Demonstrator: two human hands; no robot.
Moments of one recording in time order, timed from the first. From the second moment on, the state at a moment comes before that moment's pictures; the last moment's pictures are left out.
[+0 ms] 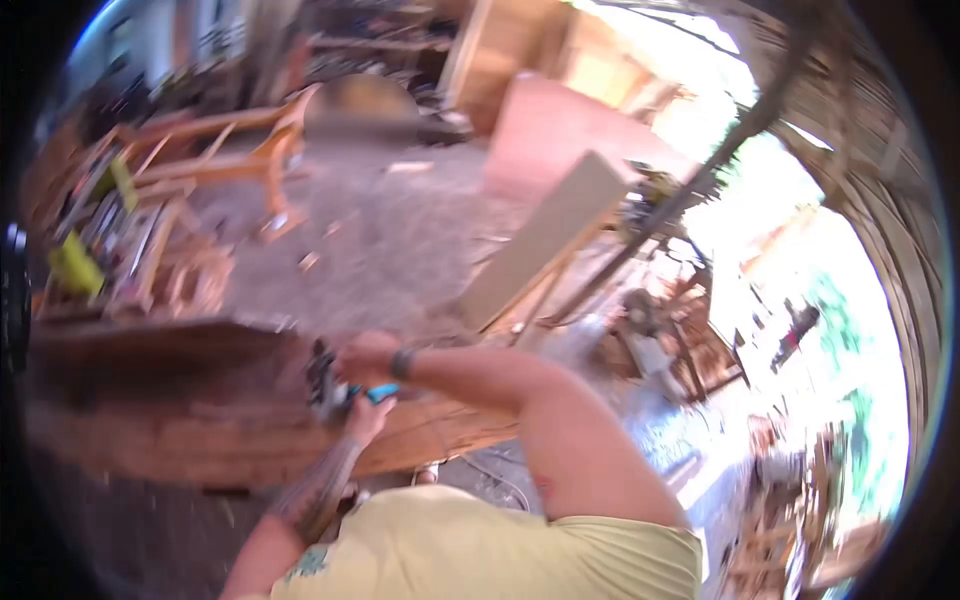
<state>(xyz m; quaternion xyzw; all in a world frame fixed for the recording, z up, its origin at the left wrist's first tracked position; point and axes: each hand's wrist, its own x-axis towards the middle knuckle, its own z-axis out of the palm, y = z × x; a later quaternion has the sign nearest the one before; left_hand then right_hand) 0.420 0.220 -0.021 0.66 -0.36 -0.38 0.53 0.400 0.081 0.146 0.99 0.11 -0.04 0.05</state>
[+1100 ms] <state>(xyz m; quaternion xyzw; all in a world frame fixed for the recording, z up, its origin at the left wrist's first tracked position) 0.578 0.242 -0.067 0.67 0.10 -0.44 0.59 0.351 0.096 0.151 0.93 -0.21 0.03 -0.30</state>
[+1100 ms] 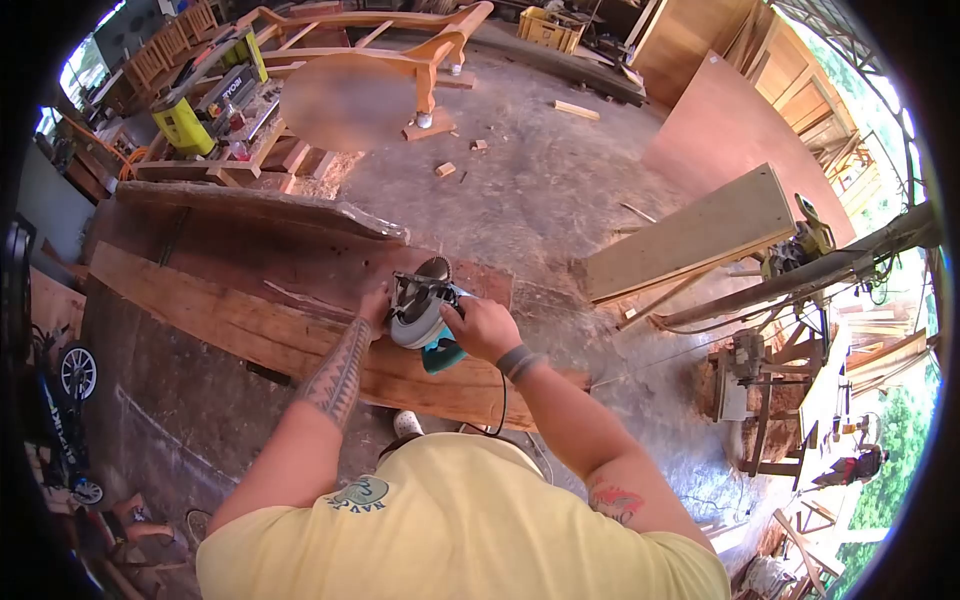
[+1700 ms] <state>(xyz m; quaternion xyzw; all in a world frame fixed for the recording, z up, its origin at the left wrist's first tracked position) 0.491 0.249 0.085 0.71 -0.20 -0.15 0.66 0.201 0.116 0.075 0.78 -0.24 -0.09 -0.57</state>
